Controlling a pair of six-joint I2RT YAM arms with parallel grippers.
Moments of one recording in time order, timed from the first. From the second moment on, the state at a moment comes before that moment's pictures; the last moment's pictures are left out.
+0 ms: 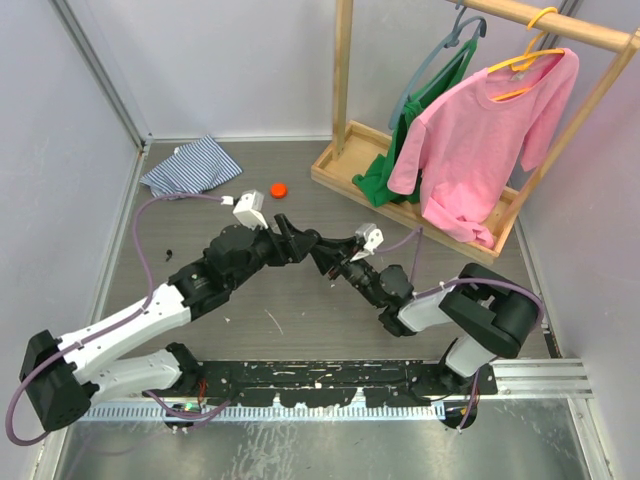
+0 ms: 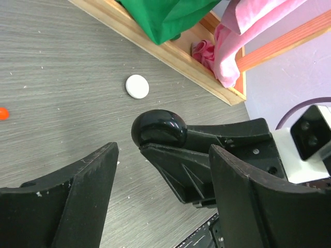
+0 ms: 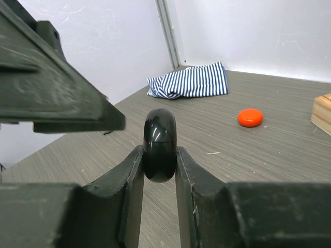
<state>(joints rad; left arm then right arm) -0.84 1.03 0.76 0.00 -0.20 -0.78 0.89 1.57 0.35 1.52 0.09 0.24</state>
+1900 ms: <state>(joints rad) -0.76 1.05 0.87 -0.08 0.39 -0.23 0.57 1.34 0.27 1.52 -0.75 0.64</state>
